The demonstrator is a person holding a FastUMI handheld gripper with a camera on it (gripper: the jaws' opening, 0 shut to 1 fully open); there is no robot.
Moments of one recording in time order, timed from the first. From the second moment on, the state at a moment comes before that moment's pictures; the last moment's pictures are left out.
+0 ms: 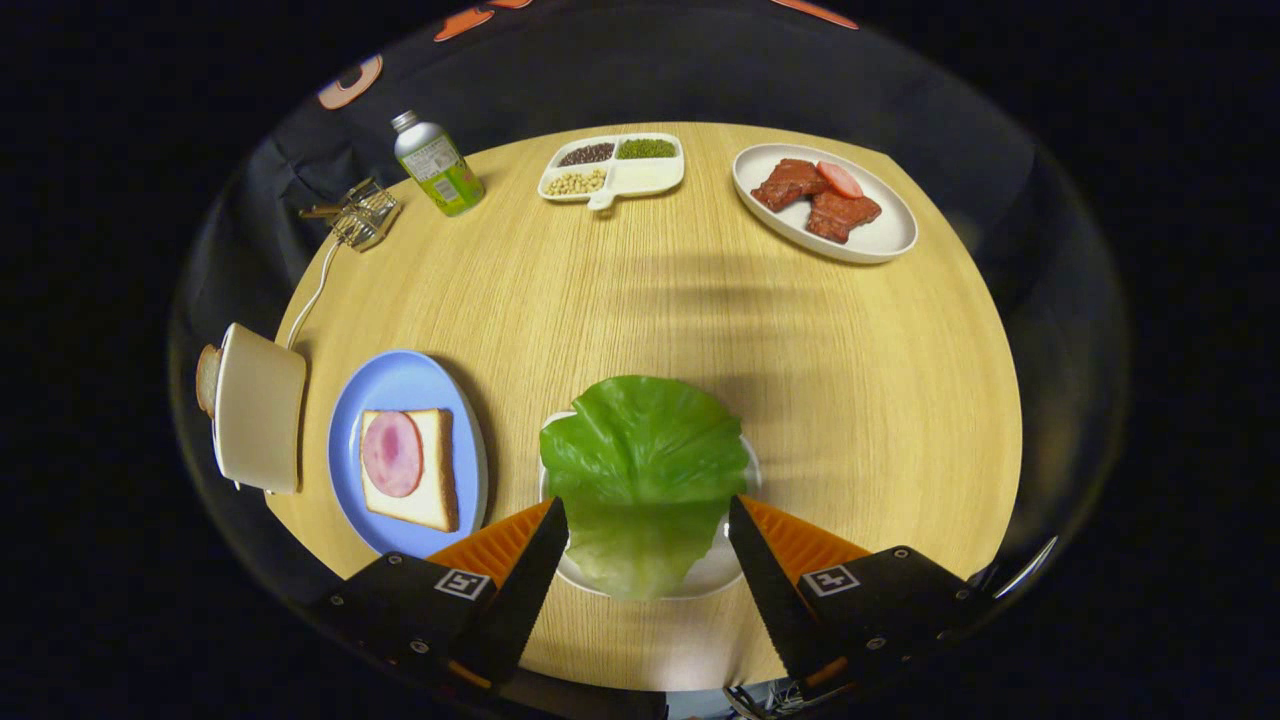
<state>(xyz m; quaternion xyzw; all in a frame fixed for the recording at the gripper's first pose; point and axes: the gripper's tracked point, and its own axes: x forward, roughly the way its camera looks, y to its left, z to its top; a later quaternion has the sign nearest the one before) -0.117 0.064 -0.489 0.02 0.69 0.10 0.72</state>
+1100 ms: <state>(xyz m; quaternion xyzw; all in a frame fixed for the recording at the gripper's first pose) -0.115 0.064 -0.527 -0.02 0.71 0.05 0.70</state>
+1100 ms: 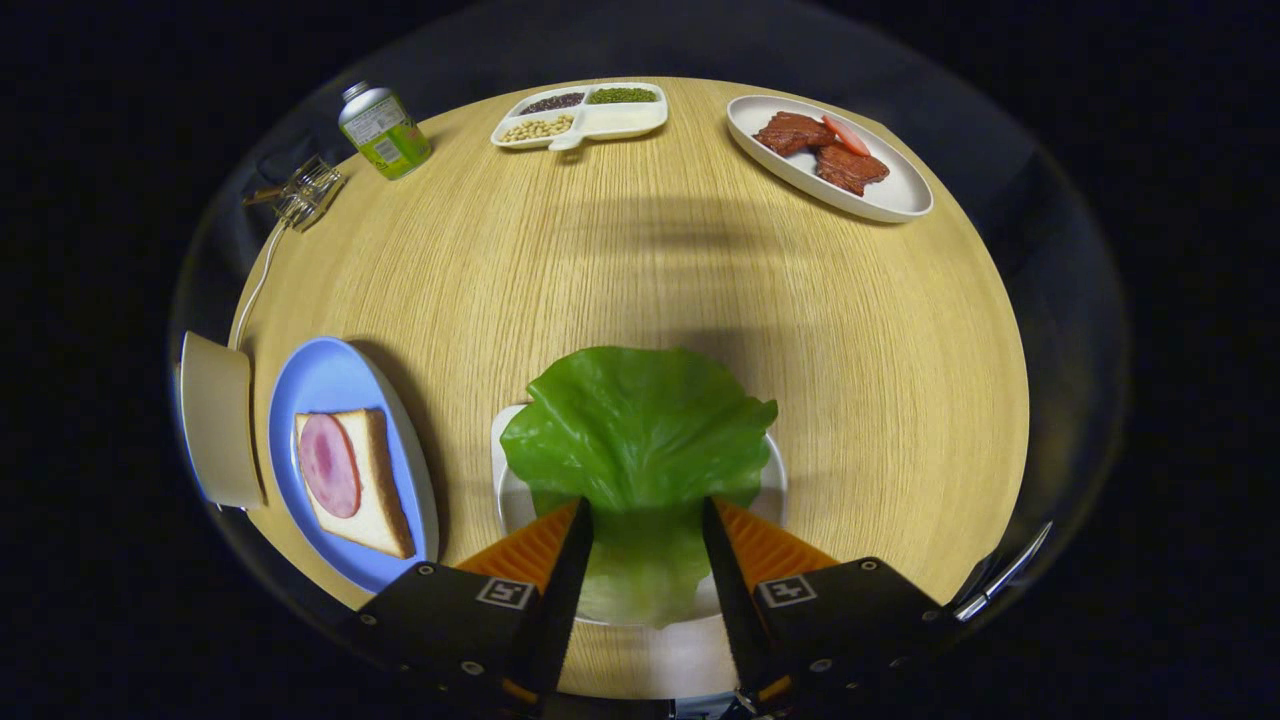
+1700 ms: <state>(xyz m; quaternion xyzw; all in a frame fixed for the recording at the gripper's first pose) -0.113 0.057 -0.526 0.03 0.68 0.00 0.74</state>
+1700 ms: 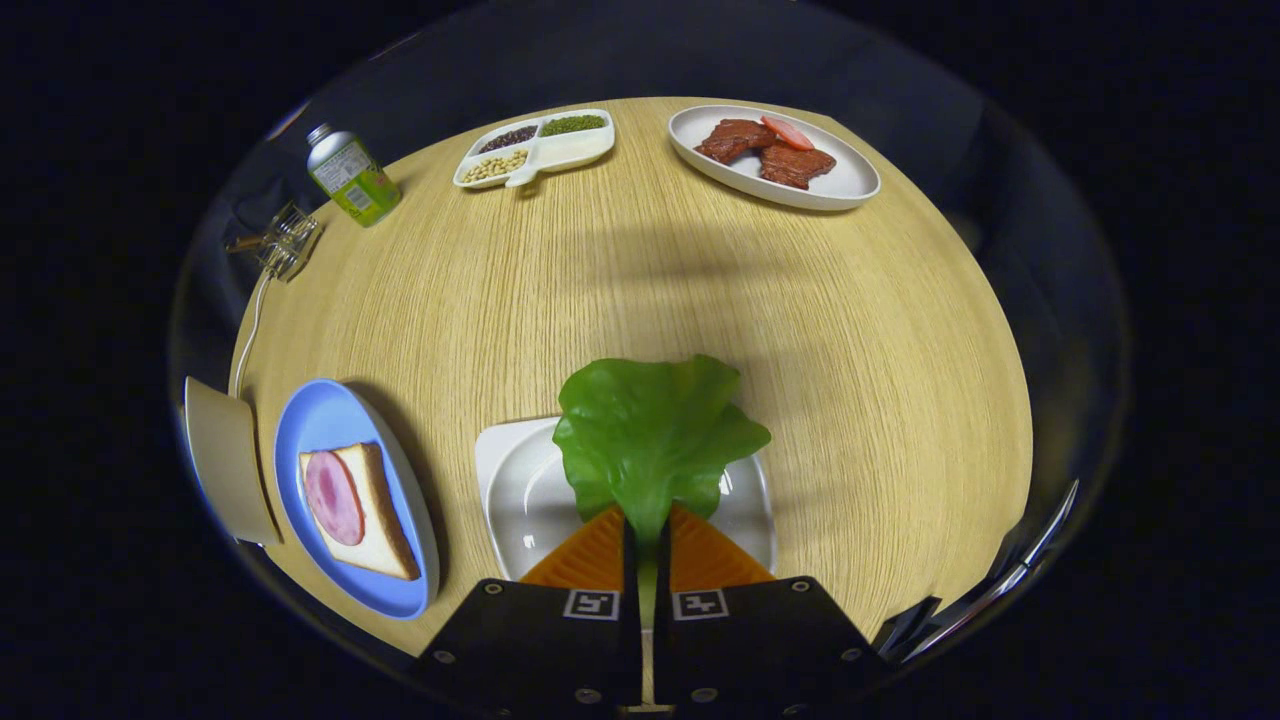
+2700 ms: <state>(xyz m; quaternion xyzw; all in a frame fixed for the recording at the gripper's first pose) -0.100 0.144 -0.441 0.08 0.61 0.08 0.78</state>
